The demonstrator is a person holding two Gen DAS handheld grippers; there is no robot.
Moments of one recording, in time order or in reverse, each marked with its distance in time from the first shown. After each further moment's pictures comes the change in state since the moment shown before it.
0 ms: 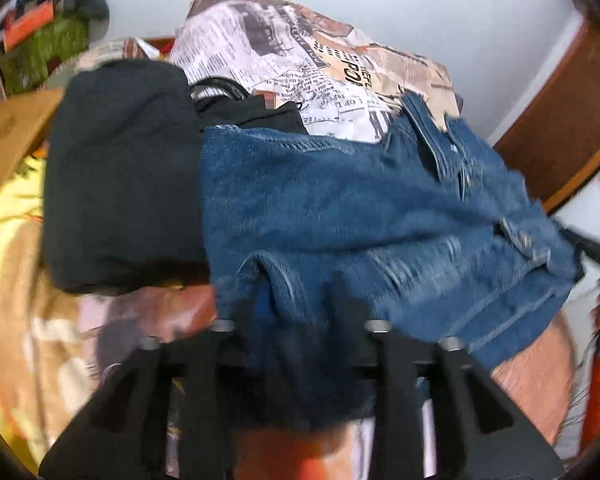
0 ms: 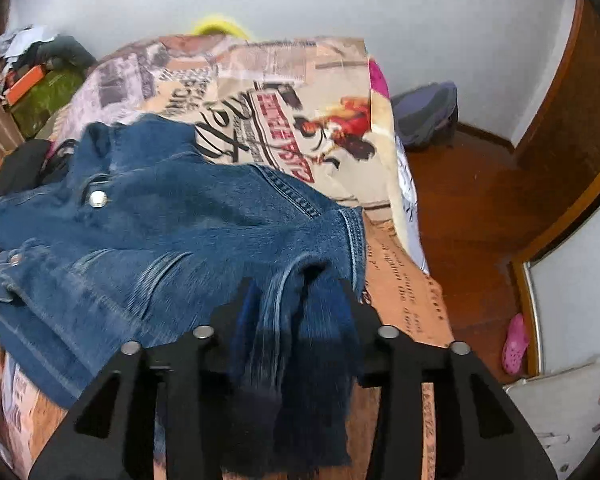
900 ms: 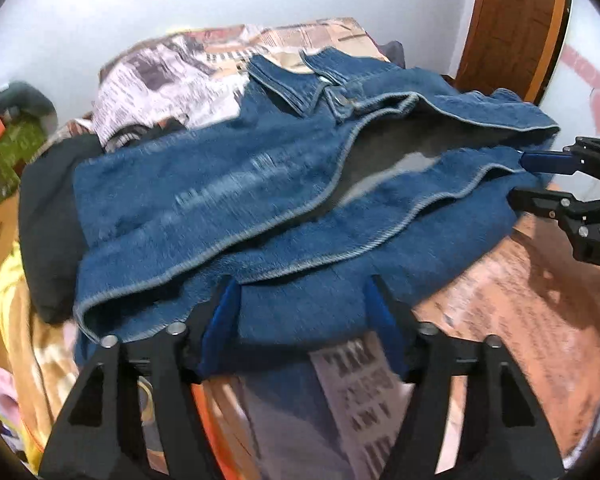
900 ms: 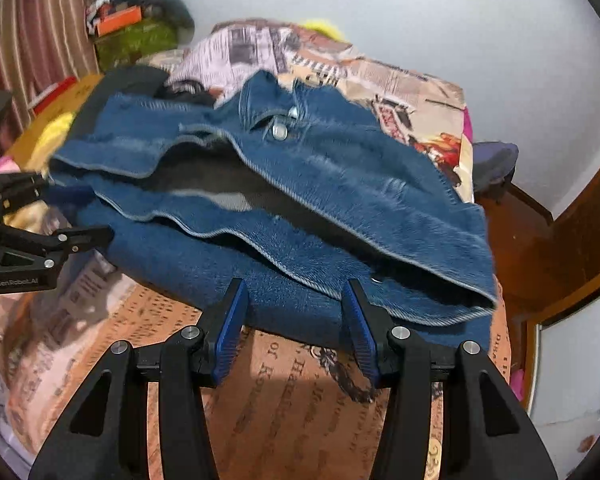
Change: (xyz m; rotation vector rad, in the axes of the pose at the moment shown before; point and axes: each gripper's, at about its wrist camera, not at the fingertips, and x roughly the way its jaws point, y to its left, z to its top) left arm 0.003 -0.119 -0.053 0.355 -0.030 0.051; right arm -0.026 0.122 -0.060 -0.305 -0.012 0.094
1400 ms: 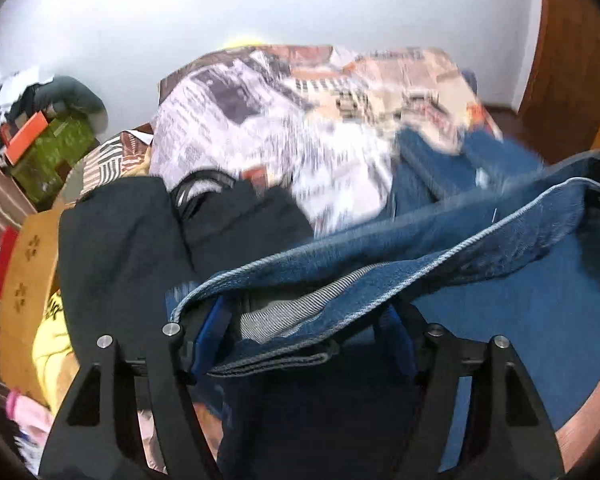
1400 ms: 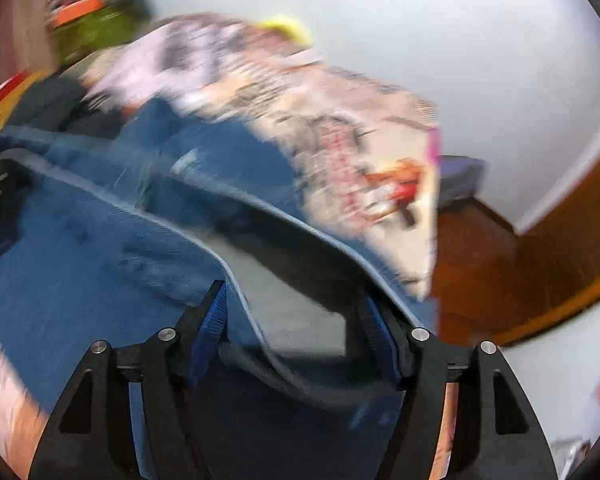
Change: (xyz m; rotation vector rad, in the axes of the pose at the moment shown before) left arm 0.038 0.114 0.098 -0.132 -0.047 0.145; right arm 0.046 -0.063 0.084 0.031 -0.017 -0.184
